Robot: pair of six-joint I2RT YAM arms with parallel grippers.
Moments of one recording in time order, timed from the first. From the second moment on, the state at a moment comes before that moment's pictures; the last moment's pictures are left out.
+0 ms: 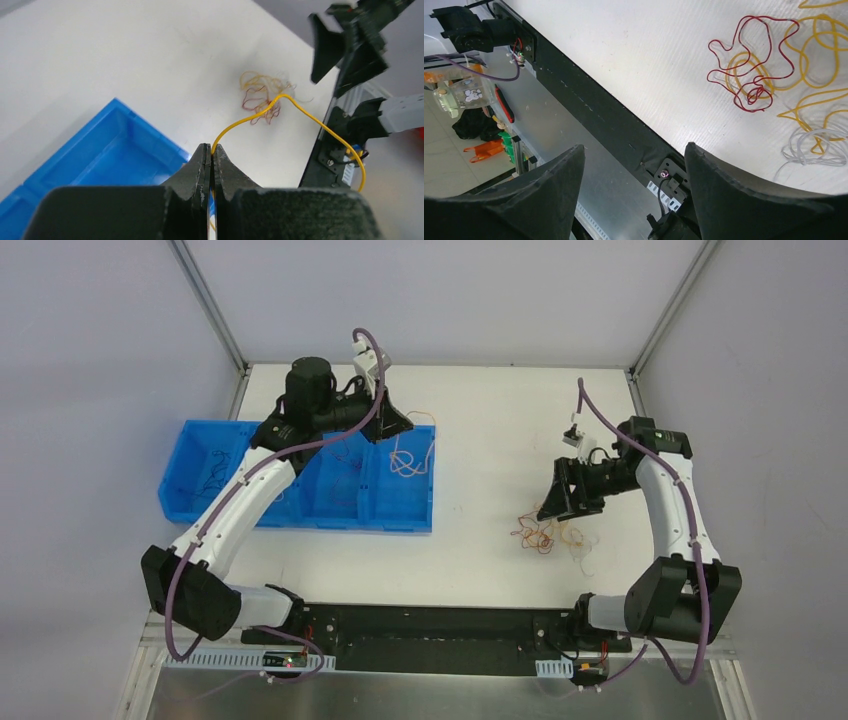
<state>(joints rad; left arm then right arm) -0.41 1.31 1.32 -0.28 0.67 -0.16 -0.12 1.33 1.20 -1.43 -0.77 -0.42</state>
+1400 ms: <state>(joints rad) -0.45 1.47 1.35 -0.42 0.59 0.24 -0.14 1.62 1.02 -1.00 -0.24 -0.31</state>
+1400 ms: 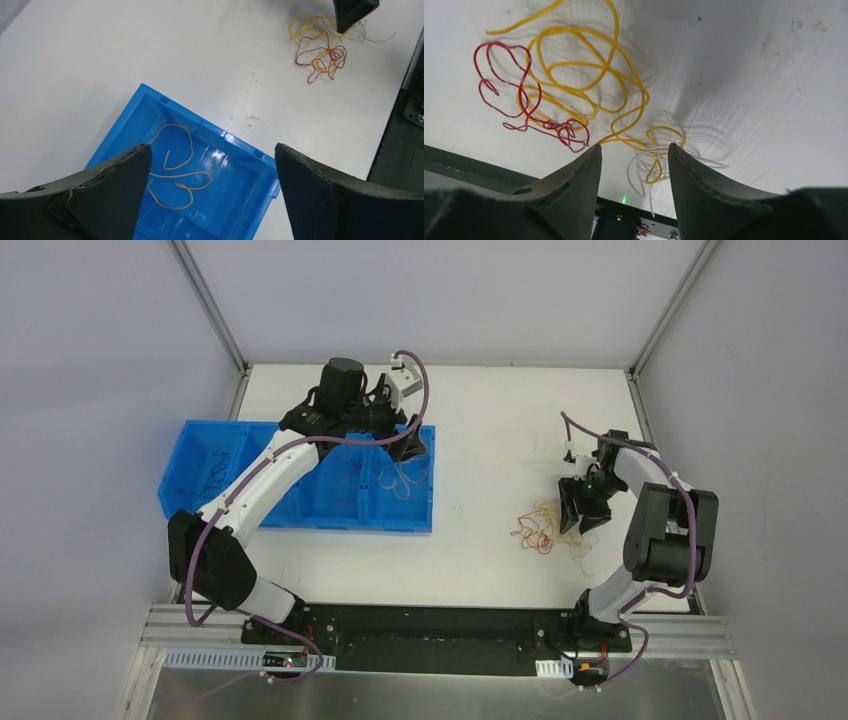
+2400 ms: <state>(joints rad) -0.45 1.48 1.36 -0.43 0.55 0.22 -0.10 1.63 1.24 -1.11 -0.38 -0.29</state>
